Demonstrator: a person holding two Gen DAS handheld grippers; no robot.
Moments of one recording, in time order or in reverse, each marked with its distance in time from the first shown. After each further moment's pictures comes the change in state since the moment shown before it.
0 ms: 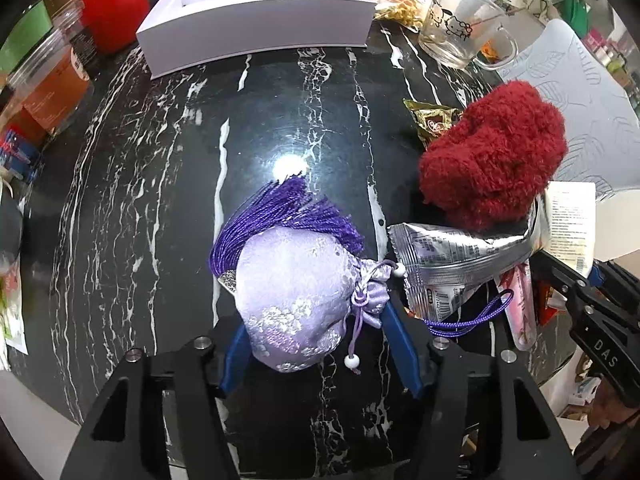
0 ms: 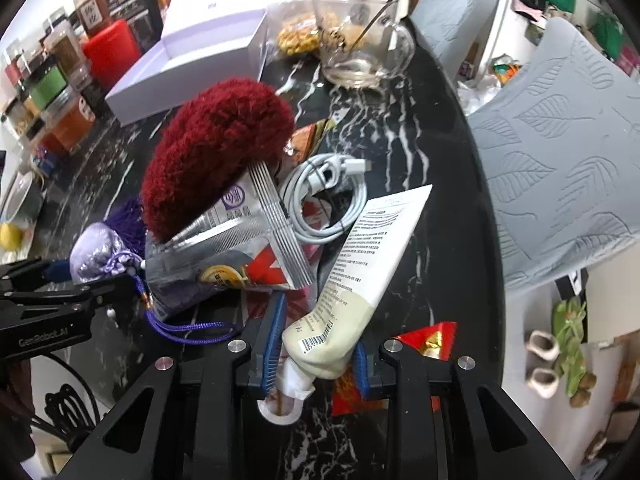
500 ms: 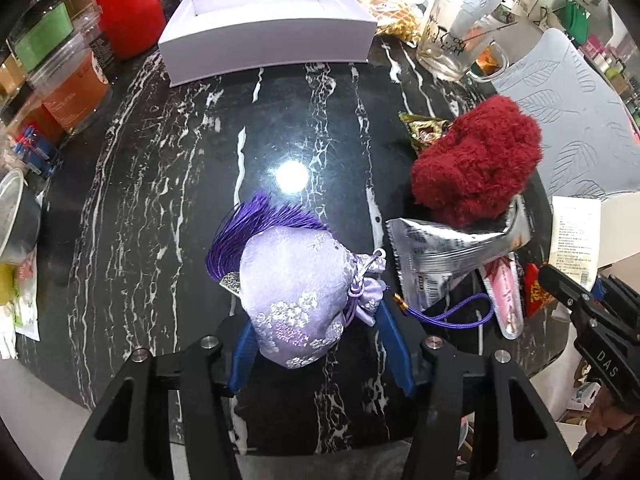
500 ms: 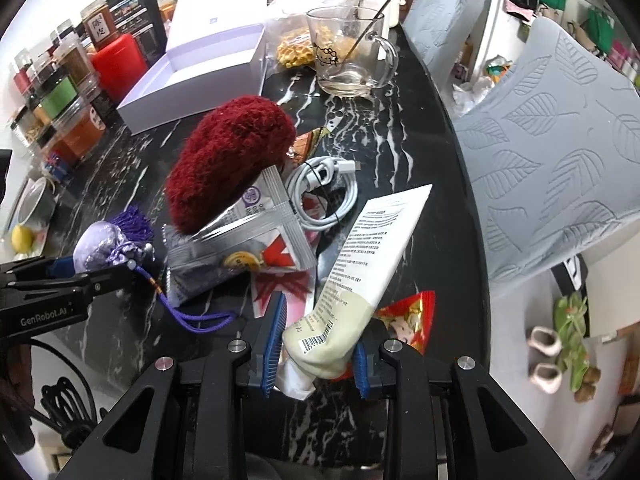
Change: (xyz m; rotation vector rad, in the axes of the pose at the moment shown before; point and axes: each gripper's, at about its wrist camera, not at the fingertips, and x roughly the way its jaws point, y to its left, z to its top) left arm -0.029 0.007 -0.016 -0.017 -0.027 0.002; right arm -0.025 -0.002 -0.011 0.017 -0.021 0.012
